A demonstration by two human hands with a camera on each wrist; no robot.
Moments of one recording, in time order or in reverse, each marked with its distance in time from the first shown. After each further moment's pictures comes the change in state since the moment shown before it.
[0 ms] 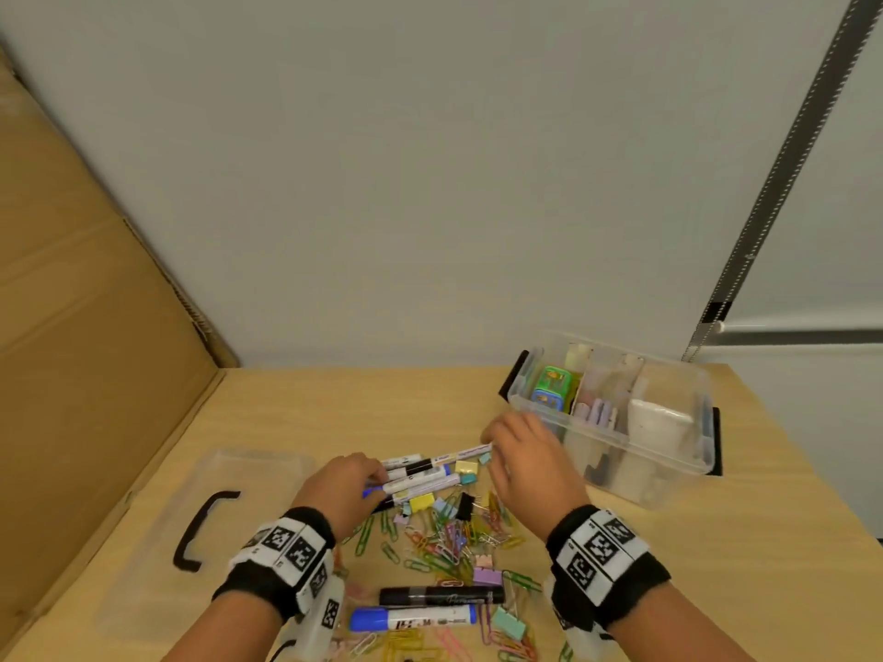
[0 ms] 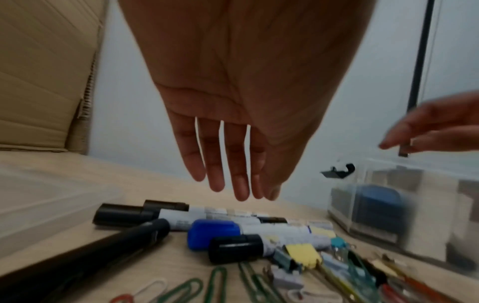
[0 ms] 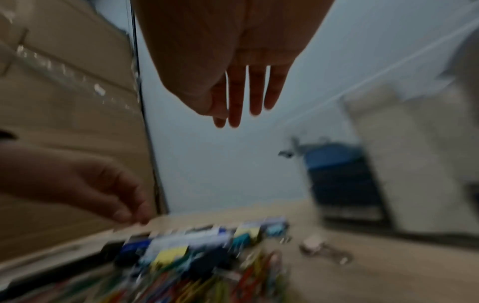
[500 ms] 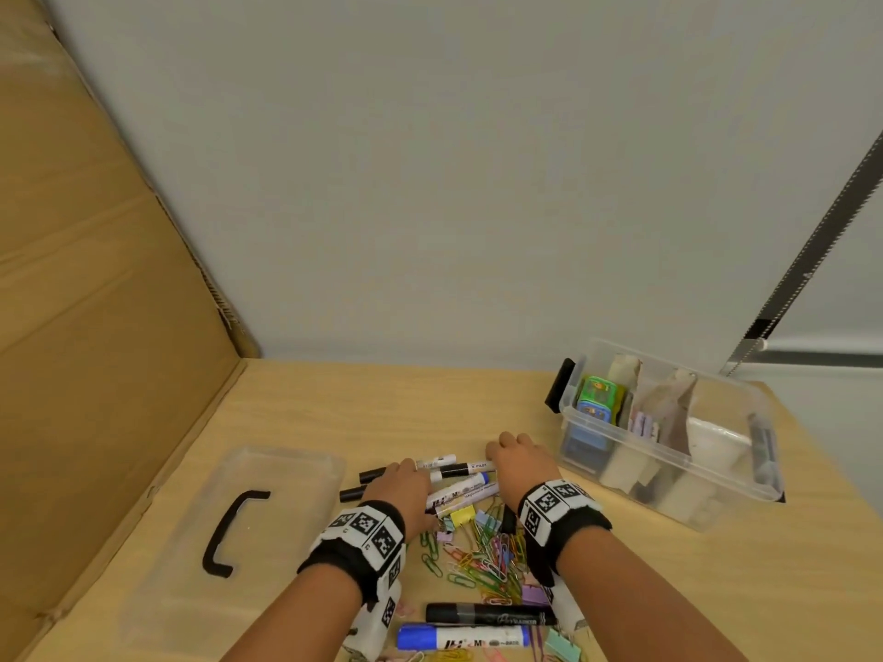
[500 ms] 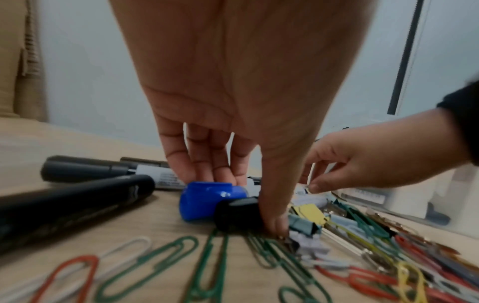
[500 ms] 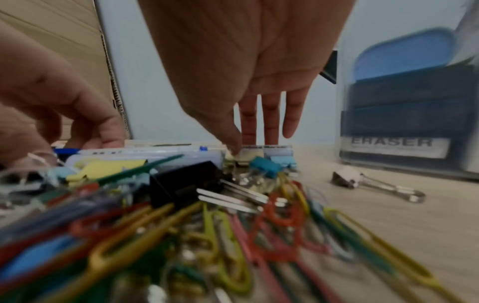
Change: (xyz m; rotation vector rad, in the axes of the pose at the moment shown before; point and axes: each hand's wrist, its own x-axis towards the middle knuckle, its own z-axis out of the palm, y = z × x) left_hand 0.034 -0.004 0.023 0.173 -0.219 0.014; right_hand 0.063 -0.011 0.090 -0.253 -0.586 0.176
